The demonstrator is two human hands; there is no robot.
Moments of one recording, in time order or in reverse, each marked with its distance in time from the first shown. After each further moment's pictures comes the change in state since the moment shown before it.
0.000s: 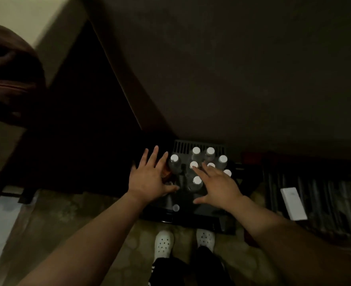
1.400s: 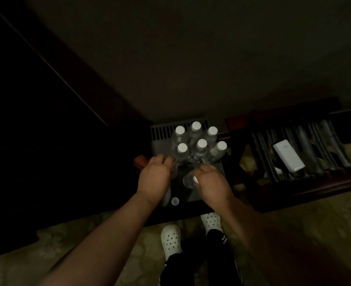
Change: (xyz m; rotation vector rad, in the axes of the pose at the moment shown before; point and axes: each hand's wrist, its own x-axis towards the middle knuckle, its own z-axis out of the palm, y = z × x) left_hand 0.056 0.017 0.088 -0.072 0.028 0.387; right_hand 0.023 -0.036 0.099 0.262 0.266 0.356
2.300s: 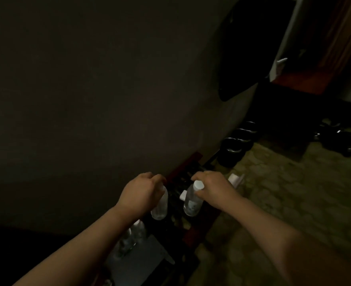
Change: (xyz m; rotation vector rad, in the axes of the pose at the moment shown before) left_hand -0.068 0.282 -0.257 0.092 0.186 0.868; right_hand -0.284 0.088 -0.302 0.214 0.464 0.457
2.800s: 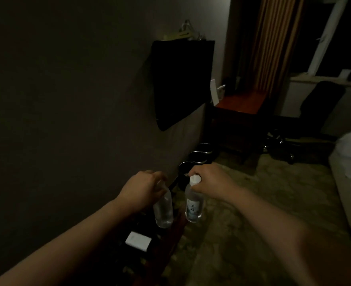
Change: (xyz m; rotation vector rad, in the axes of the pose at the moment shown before) left_hand 0.204 0.219 0.017 -0.071 -0.002 0.248; right_hand -0.034 0.221 -0.181 -0.021 0.207 0.101
